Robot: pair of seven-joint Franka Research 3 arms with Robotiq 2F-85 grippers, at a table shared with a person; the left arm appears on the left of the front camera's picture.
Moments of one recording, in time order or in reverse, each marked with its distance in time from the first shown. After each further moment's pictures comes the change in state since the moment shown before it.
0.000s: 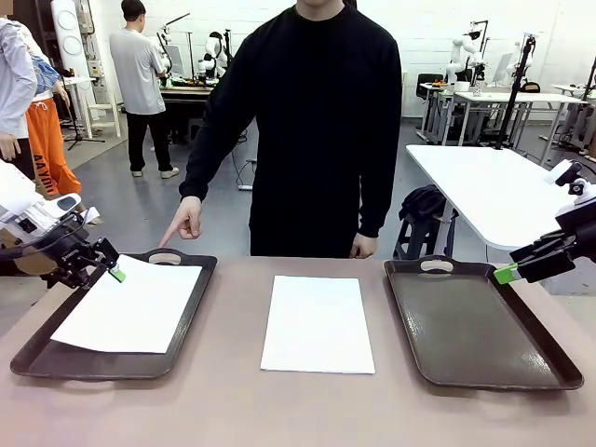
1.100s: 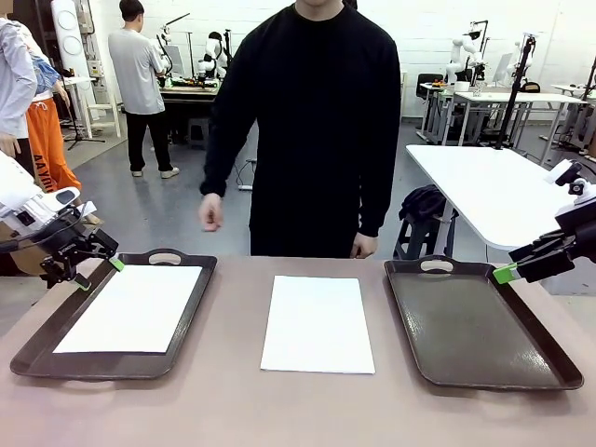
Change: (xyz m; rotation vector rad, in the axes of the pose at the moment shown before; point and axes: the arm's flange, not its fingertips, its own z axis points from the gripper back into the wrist) left arm 0.001 -0.007 0.012 0.038 -0.016 0.012; right arm 0.000 0.000 -0.001 0.004 -0.007 0.001
